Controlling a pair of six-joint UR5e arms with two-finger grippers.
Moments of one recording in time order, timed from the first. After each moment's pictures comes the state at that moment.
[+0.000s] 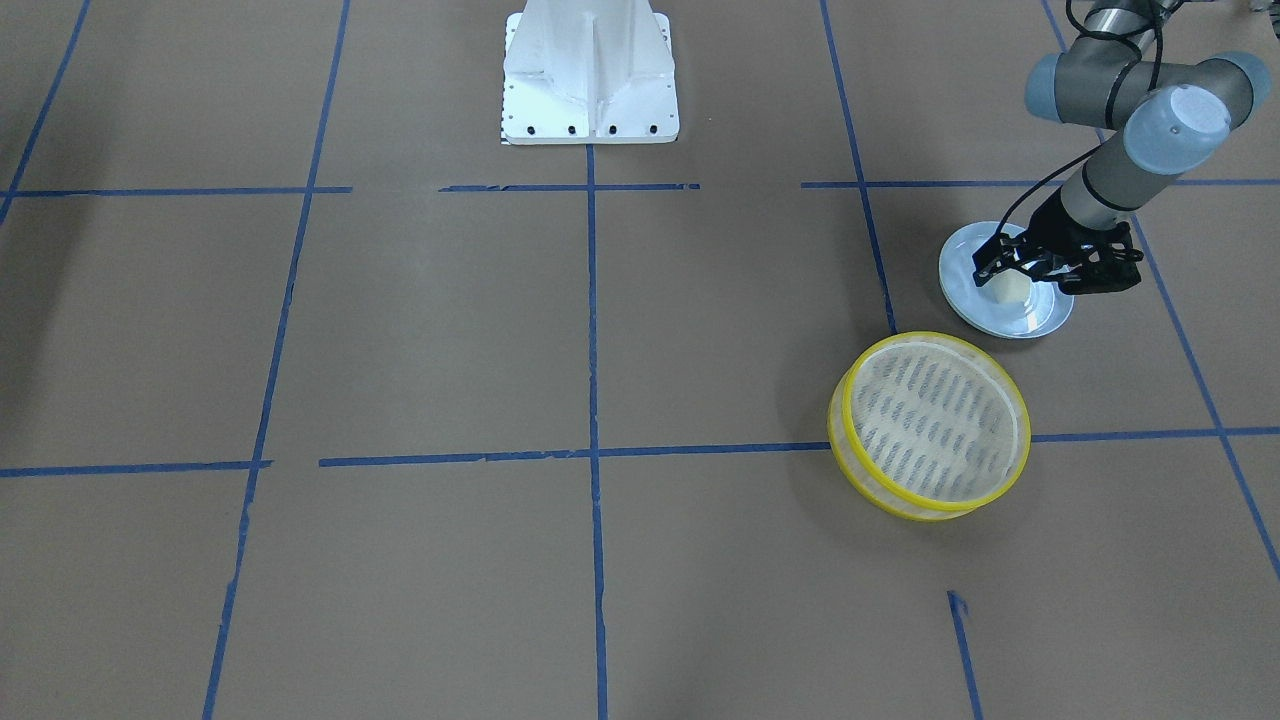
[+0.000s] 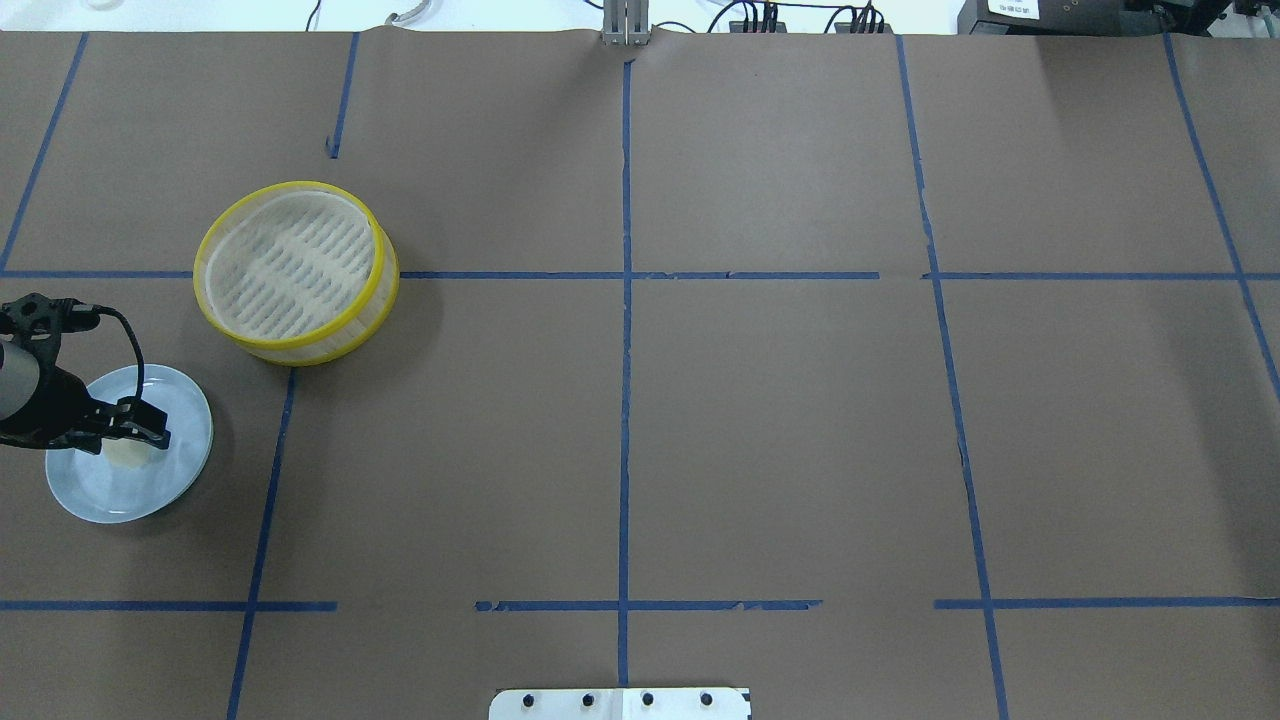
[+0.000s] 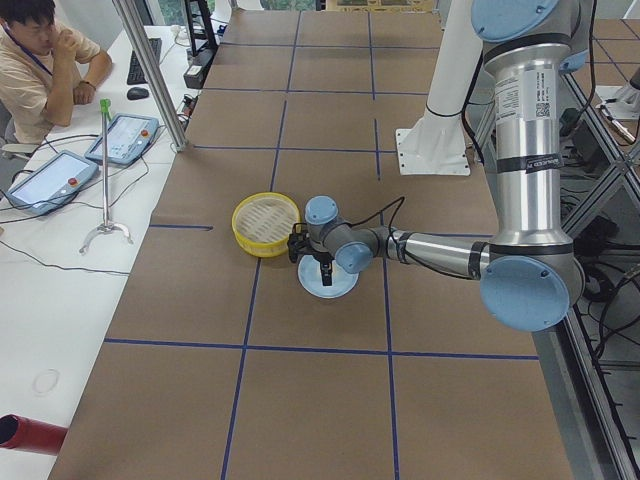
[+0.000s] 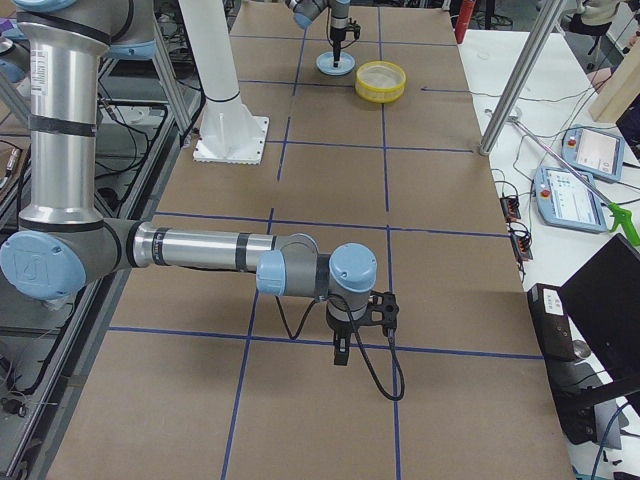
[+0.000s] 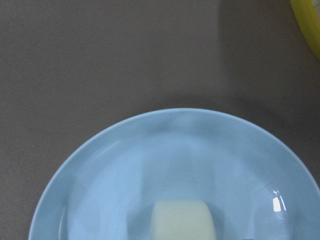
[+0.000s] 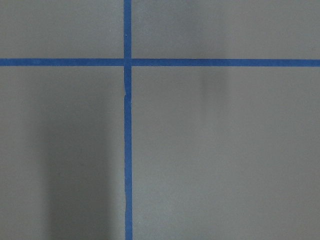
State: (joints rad) left arm -0.81 -1.46 -1.71 -2.17 -2.17 -1.00; right arm 1.57 -1.68 1.65 -1.57 2.29 0.01
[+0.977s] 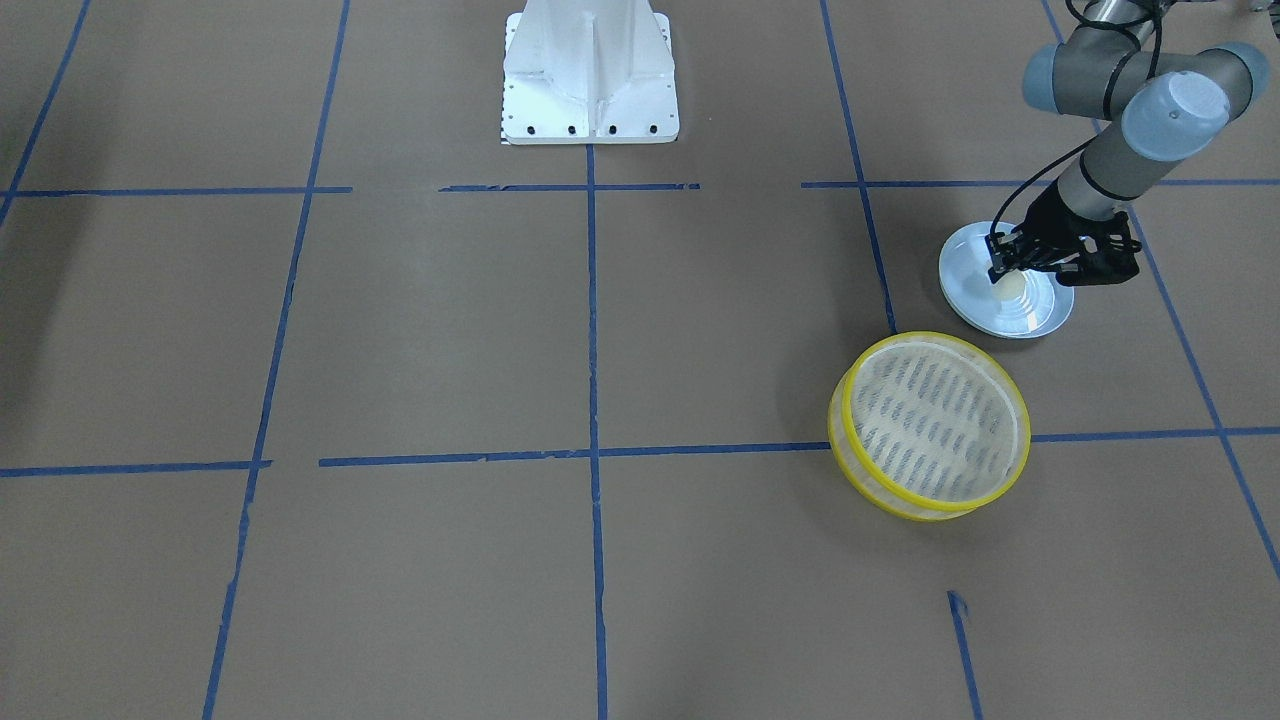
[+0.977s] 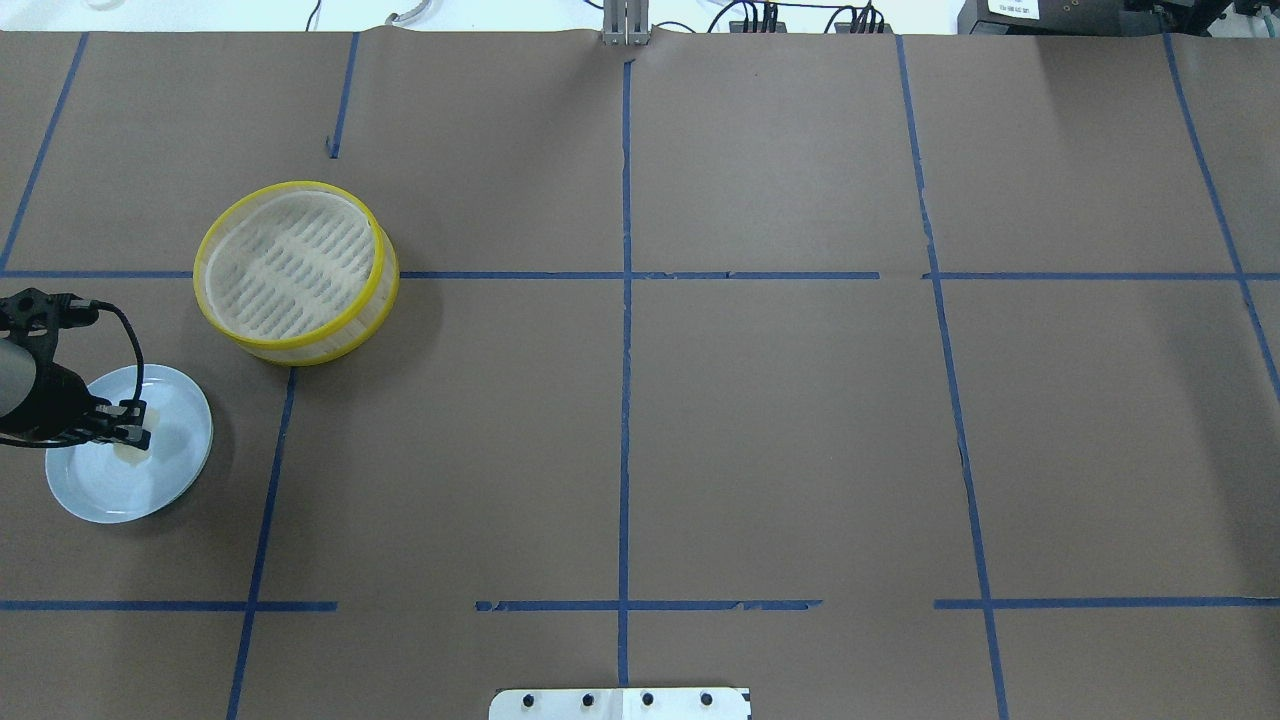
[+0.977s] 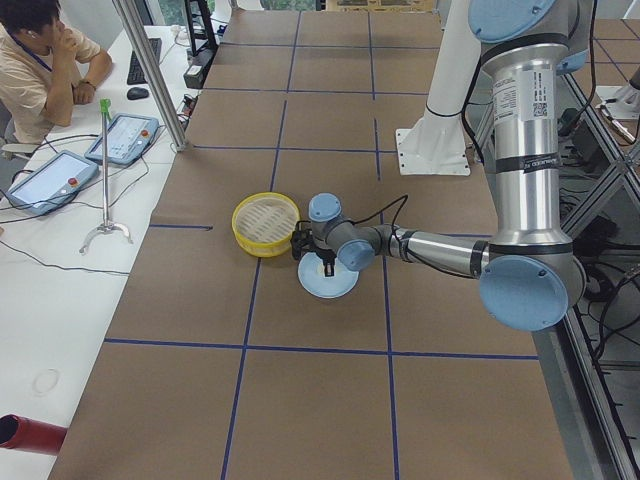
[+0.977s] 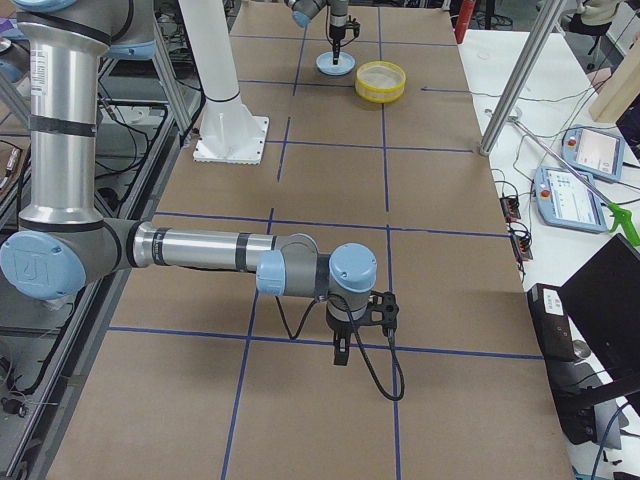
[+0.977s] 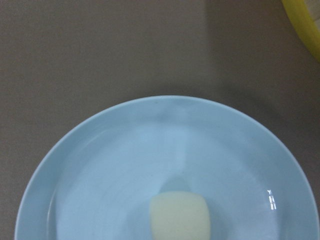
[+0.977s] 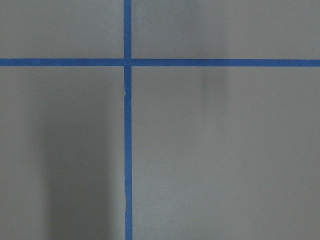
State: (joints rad) left arm -0.82 -1.44 -1.78 -2.16 -2.16 -1.01; right arm 1.57 -1.68 1.65 -1.57 2.29 0.01
